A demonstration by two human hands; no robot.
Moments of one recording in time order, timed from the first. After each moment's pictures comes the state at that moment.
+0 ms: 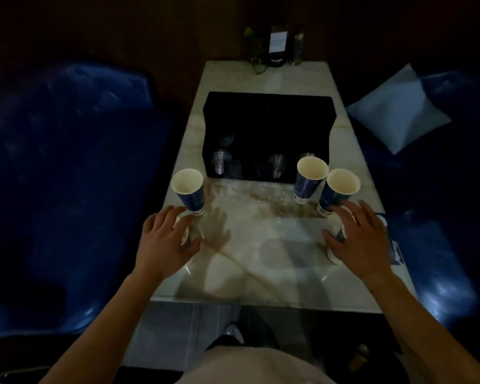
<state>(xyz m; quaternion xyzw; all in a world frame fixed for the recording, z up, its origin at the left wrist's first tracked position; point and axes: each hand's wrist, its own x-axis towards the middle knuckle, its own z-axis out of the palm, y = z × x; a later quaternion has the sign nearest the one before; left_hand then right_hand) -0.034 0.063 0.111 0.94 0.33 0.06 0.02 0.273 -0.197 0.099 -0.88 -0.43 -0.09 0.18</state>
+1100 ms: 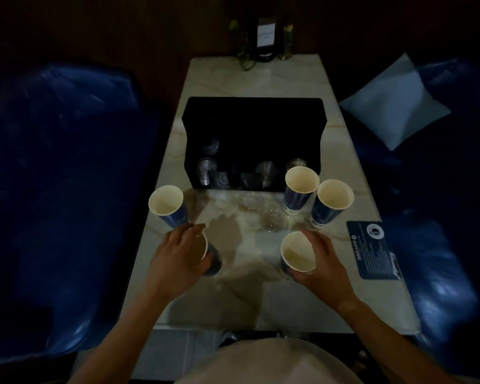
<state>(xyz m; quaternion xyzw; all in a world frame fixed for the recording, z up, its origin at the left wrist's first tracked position) 0.033 0.047 0.110 0.90 0.37 0.05 0.22 0.271 -0.174 0.052 -0.84 -0.37 0.17 0.35</state>
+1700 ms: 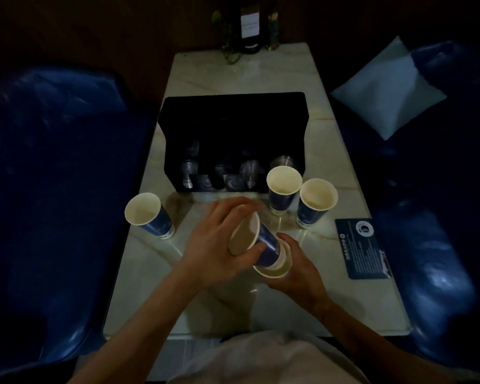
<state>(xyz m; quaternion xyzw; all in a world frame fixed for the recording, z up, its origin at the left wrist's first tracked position) 0.146 -0.005 0.177 0.94 0.16 0.18 0.26 0.280 -0.154 0.033 -0.80 -0.39 0.27 0.38</state>
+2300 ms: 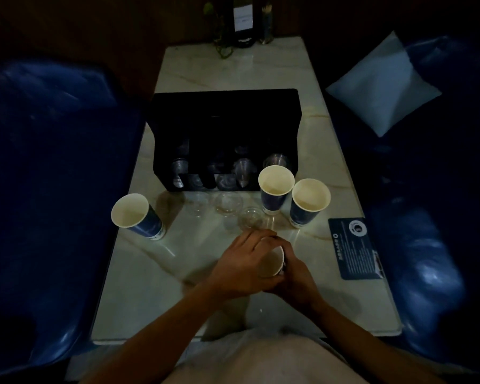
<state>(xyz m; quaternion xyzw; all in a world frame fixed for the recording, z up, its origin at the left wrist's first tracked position) 0.189 -0.032 0.082 0.96 0.10 0.06 0.24 0.287 -0.169 0.032 -0.78 -0.36 0.30 0.41</state>
